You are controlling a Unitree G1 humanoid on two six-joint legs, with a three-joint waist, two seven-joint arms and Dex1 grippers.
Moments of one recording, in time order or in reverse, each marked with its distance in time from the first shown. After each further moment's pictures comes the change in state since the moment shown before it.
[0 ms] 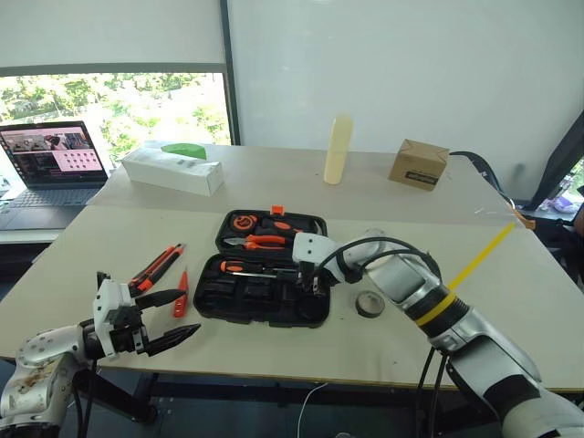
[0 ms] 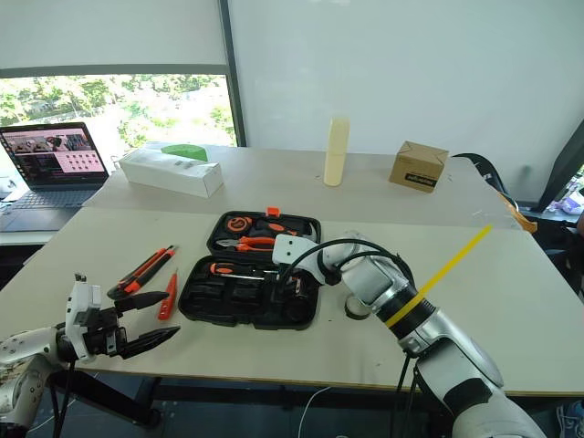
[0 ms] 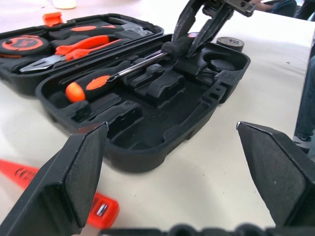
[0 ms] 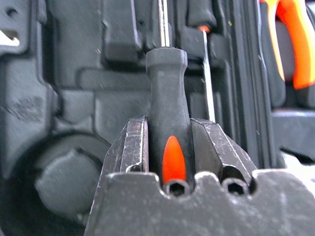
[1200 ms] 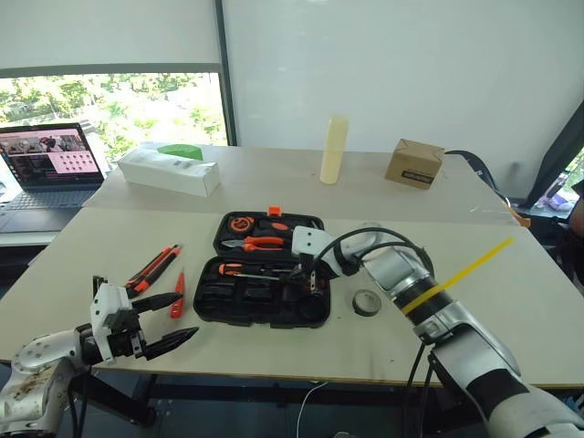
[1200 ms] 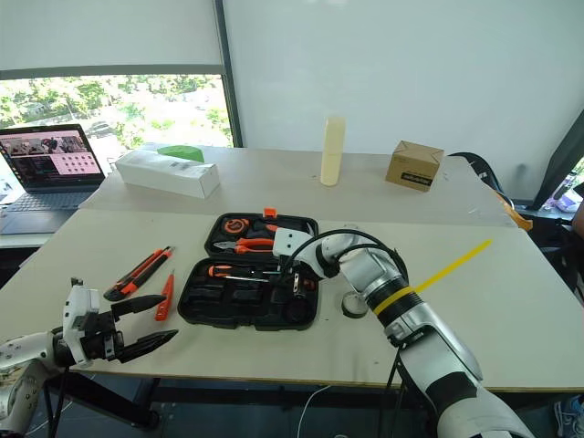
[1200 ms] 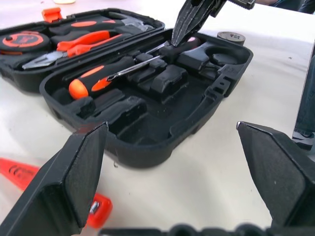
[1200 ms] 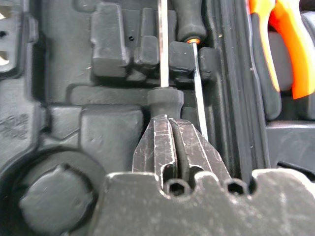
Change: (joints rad) left arm 0.038 0.011 0.008 -0.019 0.000 0.001 0.029; right arm -0.047 0.122 -0.094 0.226 -0.035 -0.190 0.094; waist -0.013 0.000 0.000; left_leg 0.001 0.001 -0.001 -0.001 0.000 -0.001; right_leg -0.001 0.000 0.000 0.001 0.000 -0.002
